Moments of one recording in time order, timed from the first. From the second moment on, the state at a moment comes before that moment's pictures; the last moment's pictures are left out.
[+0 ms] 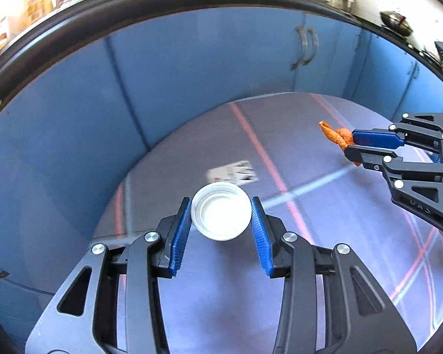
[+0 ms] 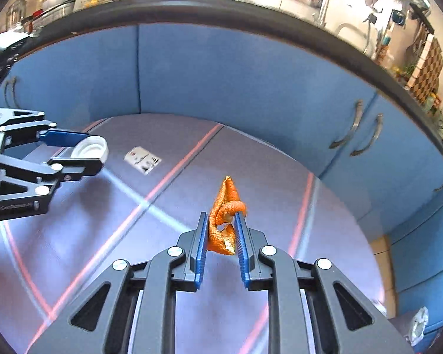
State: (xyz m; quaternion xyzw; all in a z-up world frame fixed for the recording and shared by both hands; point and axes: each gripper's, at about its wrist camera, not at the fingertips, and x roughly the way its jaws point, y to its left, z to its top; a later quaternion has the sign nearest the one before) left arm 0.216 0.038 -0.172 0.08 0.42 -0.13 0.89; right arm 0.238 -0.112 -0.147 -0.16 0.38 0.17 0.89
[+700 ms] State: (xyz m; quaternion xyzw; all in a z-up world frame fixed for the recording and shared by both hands) left arm 0.121 -0.133 -0.118 0.16 0.38 -0.27 0.87; right arm 0.078 -0.254 -0.073 -0.16 0.34 0.05 0.93
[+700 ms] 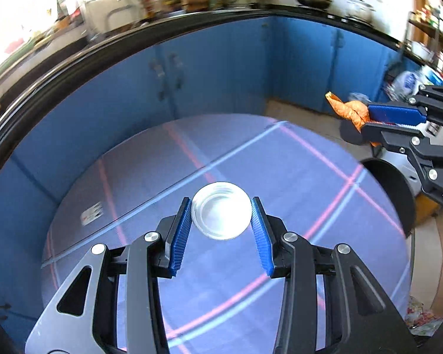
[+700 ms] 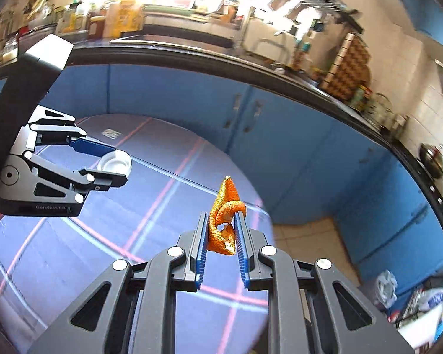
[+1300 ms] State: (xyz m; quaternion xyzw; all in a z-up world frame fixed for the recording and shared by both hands) left arm 0.055 -0.262 -0.087 0.22 0.33 -0.36 0.84; right arm -0.005 -0.357 -0.055 -0.12 0.33 -0.06 0.93
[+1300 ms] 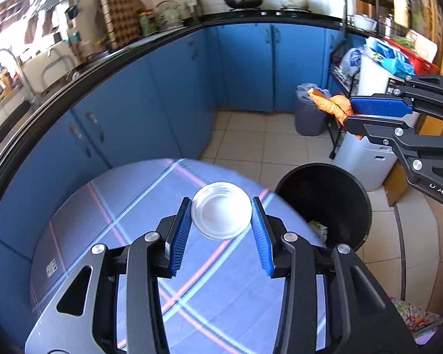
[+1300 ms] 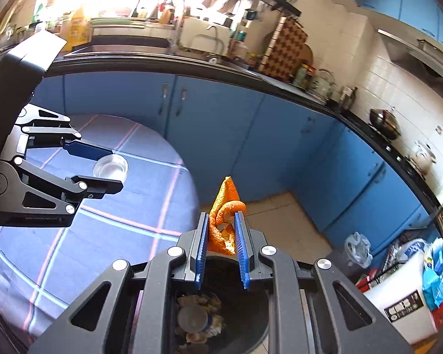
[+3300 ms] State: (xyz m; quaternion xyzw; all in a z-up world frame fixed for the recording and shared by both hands) left arm 0.039 -0.387 -0.072 0.27 0.28 -0.41 0.83; right arm -0.032 -0.448 -0.068 -0.08 0.33 -0.13 0.93
